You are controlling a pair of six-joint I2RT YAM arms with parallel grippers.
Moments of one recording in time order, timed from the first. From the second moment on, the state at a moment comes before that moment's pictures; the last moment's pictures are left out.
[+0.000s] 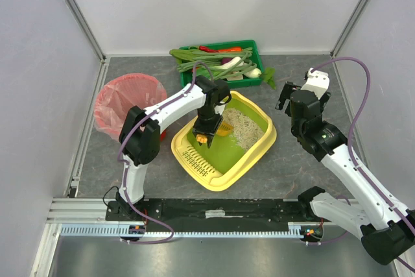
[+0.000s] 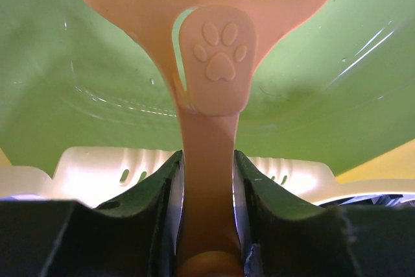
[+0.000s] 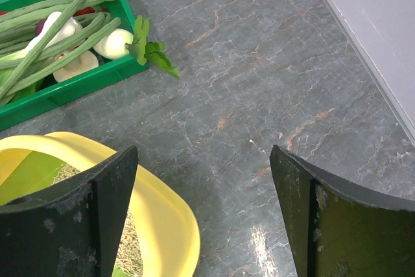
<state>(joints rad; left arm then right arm) -0.74 2.04 1.77 -1.37 0.16 -0.33 0.48 0.95 0.94 -0.40 0.71 0.38</state>
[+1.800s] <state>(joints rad) -0.77 2.10 1.70 -1.15 -0.02 -0.19 0.47 0.93 0.94 -0.41 0.71 0.39</state>
